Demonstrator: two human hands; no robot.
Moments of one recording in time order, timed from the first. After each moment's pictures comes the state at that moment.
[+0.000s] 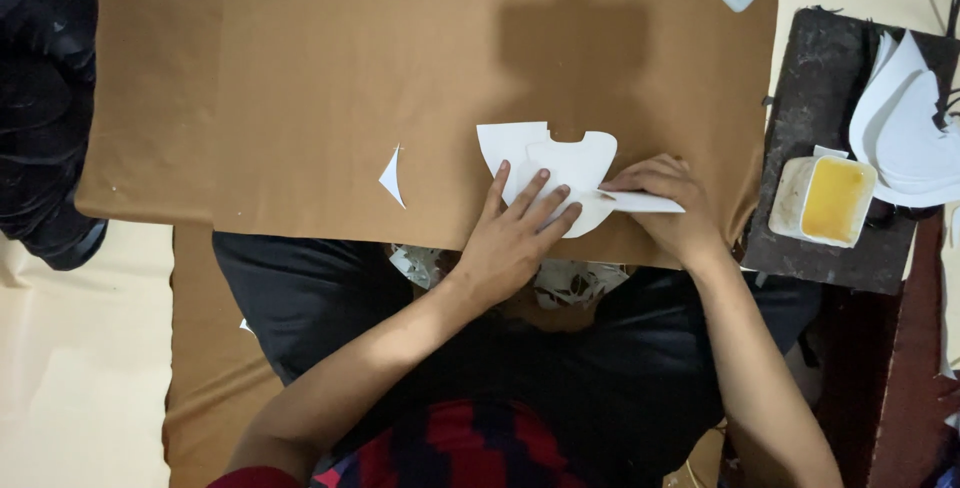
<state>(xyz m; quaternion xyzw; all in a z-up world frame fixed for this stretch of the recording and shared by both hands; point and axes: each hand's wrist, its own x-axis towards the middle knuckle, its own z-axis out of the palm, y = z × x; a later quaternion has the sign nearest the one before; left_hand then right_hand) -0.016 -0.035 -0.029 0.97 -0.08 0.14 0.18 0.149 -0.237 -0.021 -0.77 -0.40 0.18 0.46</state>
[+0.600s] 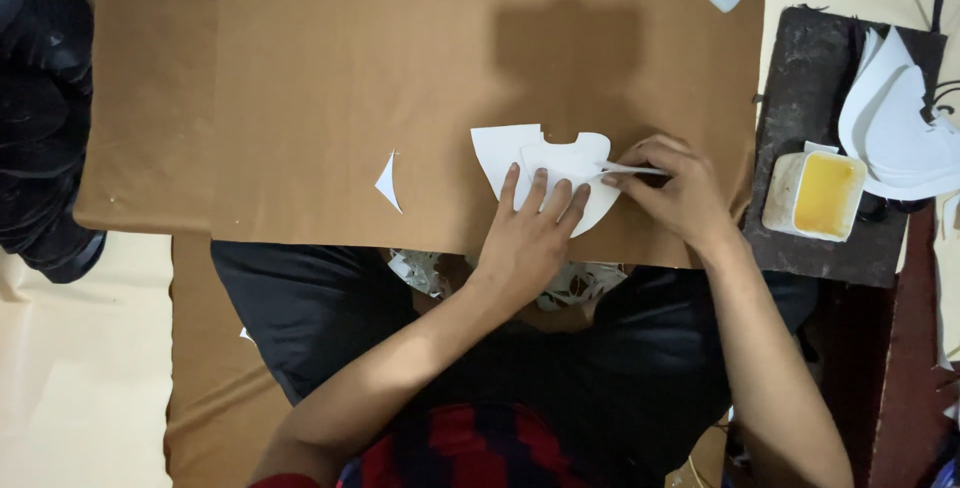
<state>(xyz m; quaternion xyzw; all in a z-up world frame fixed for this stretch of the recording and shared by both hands) 0.002 -0.057 -0.020 0.99 -0.06 0.07 0.11 0.165 -0.232 -0.011 -0.83 -0.36 0.15 0.40</state>
